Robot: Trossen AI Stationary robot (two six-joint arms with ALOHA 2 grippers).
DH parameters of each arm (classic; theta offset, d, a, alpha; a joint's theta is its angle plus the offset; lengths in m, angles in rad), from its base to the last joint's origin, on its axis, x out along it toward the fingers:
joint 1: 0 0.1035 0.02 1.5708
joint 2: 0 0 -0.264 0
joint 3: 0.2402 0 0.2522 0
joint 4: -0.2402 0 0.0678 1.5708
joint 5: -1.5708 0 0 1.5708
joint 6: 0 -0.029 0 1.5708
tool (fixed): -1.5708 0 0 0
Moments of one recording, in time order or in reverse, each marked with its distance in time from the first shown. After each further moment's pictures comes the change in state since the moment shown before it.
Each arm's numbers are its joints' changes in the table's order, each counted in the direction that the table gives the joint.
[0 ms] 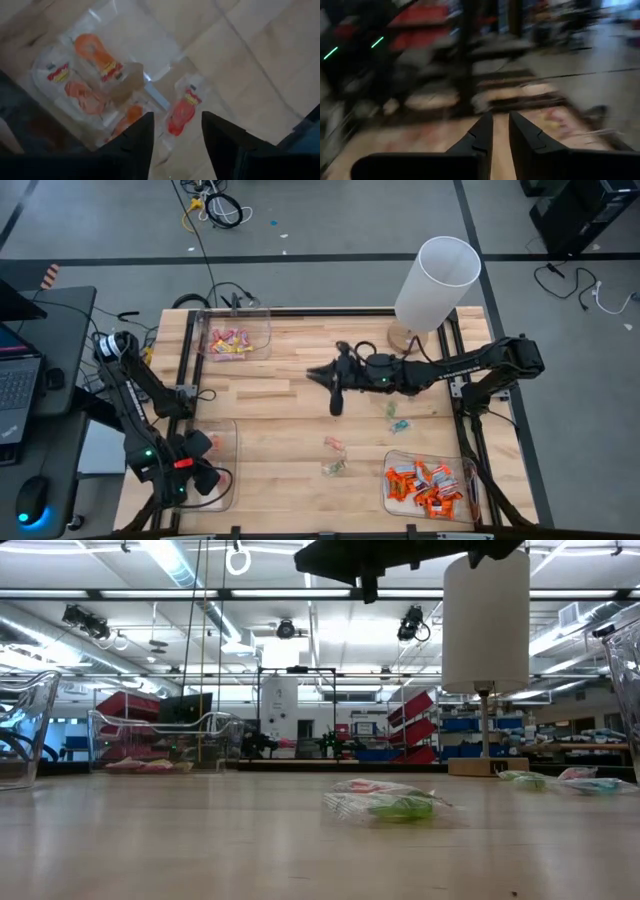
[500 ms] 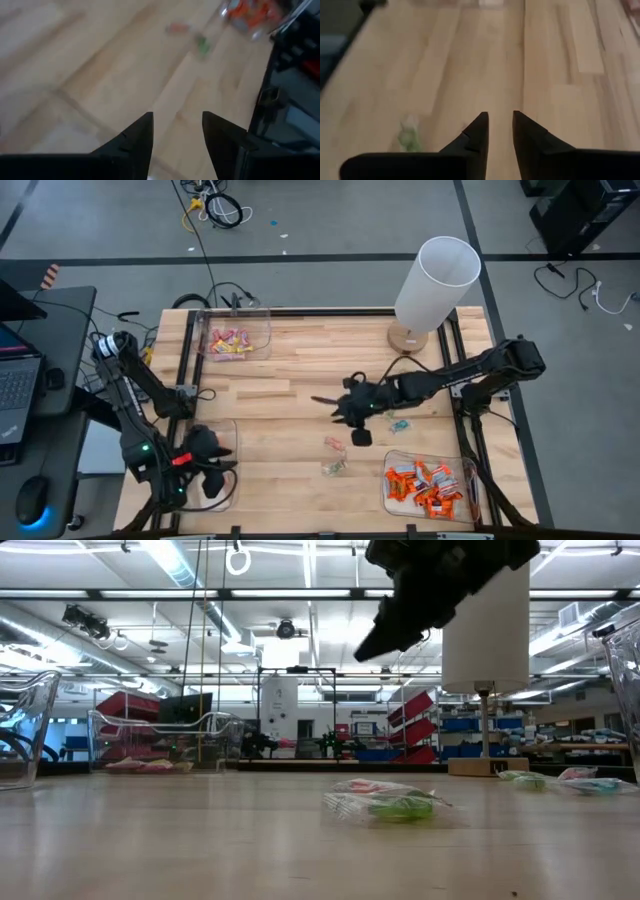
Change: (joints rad) left arm 0.048 0.000 0.133 0.026 -0.465 -0.343; right arm 0.105 -0.001 0.000 -0.626 -0.202 0.025
